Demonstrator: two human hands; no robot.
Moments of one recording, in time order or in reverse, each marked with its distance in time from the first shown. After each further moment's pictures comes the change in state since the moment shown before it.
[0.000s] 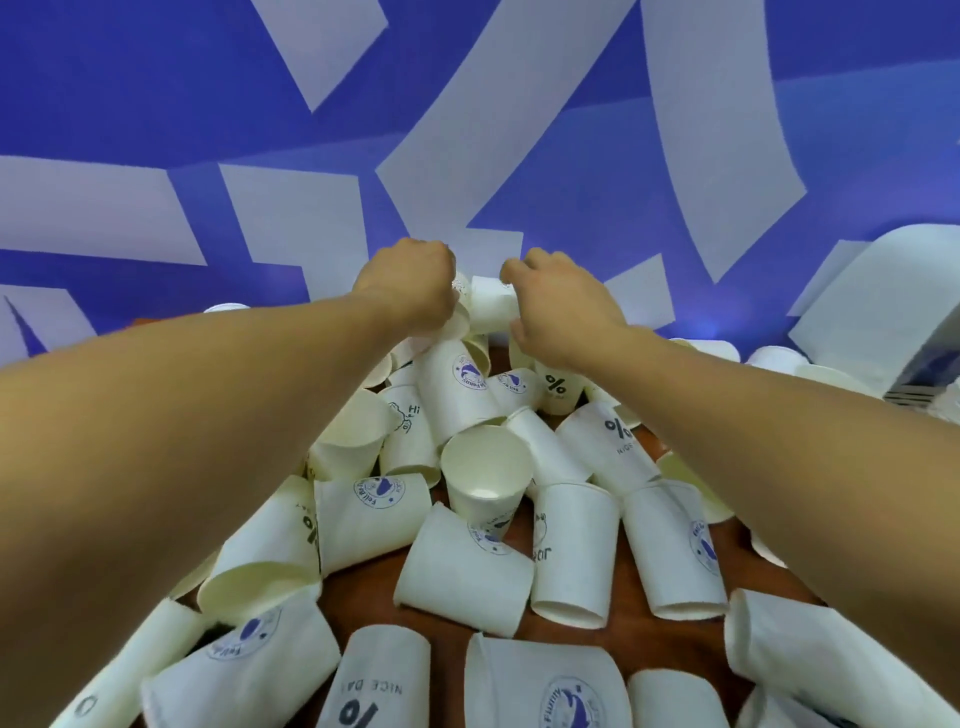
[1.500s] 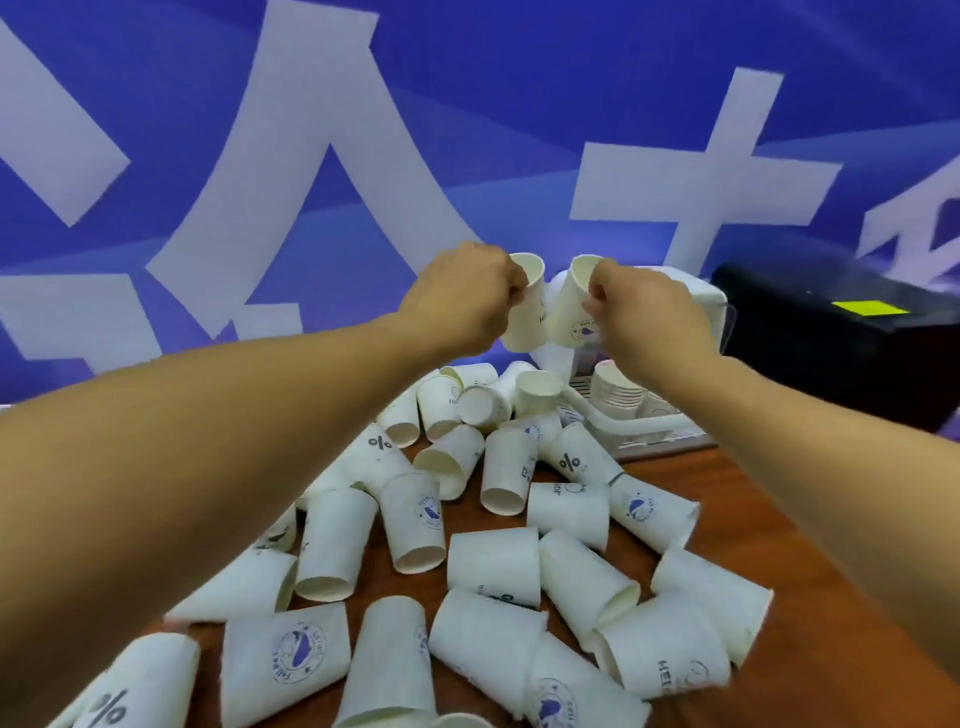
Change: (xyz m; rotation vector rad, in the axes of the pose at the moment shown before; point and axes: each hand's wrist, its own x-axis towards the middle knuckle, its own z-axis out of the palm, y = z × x) left_hand -0.077 0.272 -0.089 -0.171 0.234 0.586; right_hand -0.219 0.191 -0.156 -0.142 0.266 0.443
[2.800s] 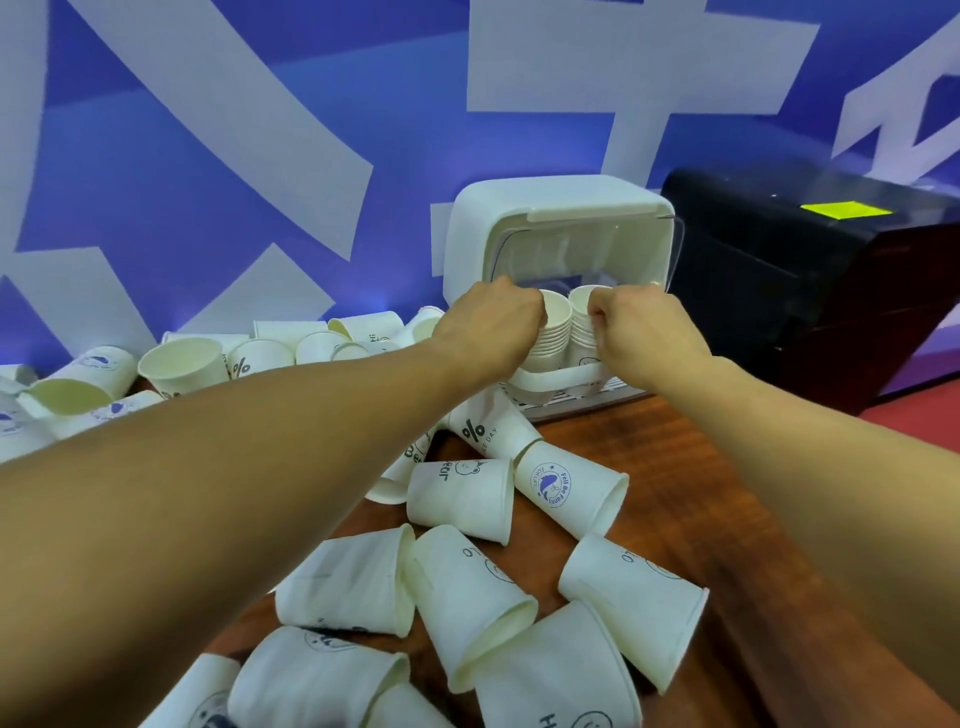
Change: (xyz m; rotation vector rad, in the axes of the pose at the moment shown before) left_hand 0.052 0.109 0.165 -0.011 -0.192 0.110; right_hand -0.035 0.152 0.116 -0.039 -0.236 0.093
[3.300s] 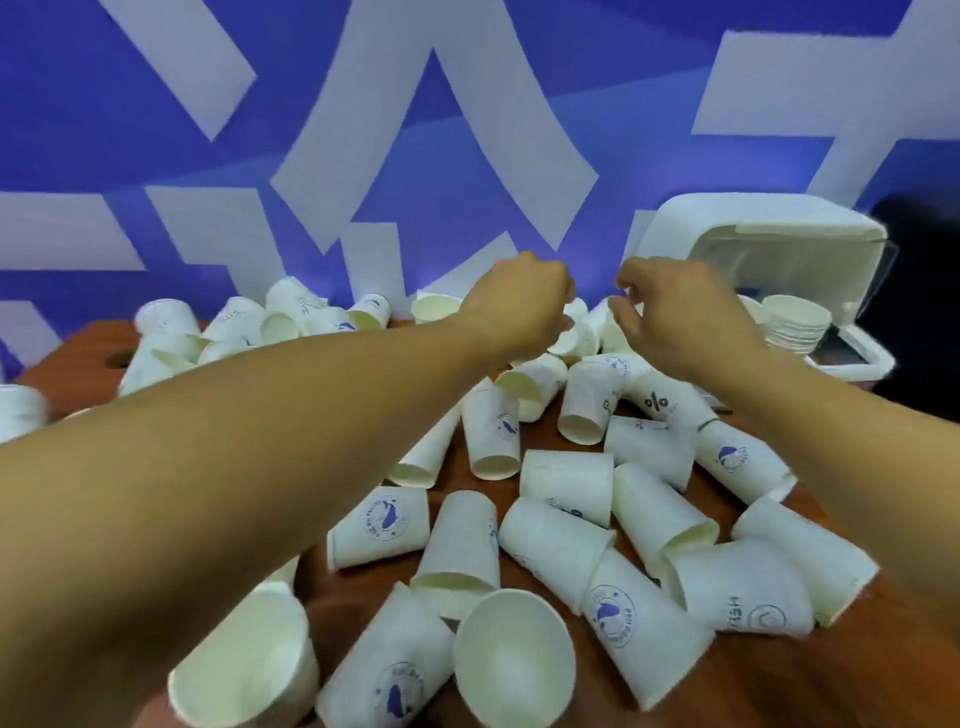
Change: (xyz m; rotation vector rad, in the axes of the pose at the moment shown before) left_hand -0.143 -0.101 -0.090 -0.014 0.010 -0.285; right_hand -0.032 -0.177 -0.071 0.203 0.132 -0.351
